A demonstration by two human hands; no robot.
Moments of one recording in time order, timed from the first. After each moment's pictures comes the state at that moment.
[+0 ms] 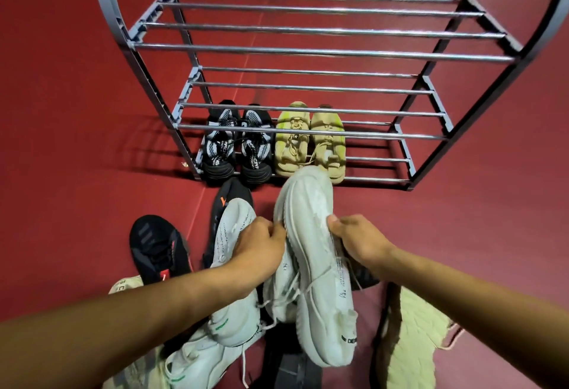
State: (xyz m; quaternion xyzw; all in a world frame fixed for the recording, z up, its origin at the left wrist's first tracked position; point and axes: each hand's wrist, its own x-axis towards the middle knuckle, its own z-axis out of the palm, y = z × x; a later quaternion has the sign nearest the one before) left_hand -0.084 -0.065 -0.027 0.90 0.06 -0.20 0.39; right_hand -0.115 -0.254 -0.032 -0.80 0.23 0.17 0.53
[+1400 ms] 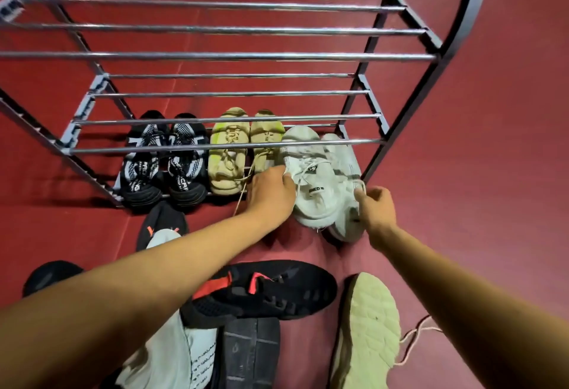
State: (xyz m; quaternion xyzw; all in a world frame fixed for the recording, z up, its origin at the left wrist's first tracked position) left_hand 0.011 -0.226 -0.038 0.92 -0.14 -0.08 0.36; right_hand -0.066 -0.422 -0.112 -0.67 0.48 -0.10 0.55
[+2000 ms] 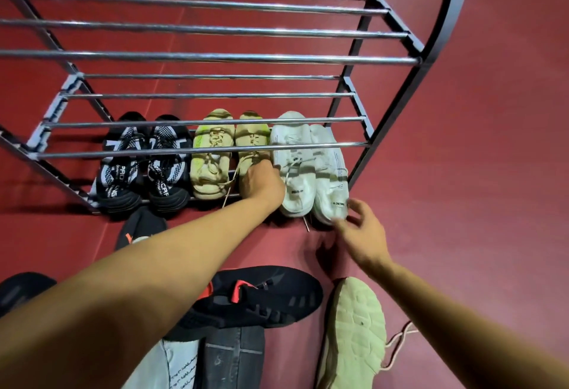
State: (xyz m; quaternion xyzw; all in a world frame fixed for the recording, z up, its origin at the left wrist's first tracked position) left_hand 0.043 -0.267 -0.055 0.94 -0.02 -0.13 0.31; right_hand -0.113 -0.407 -0.104 -0.79 0.34 -0.07 0.50
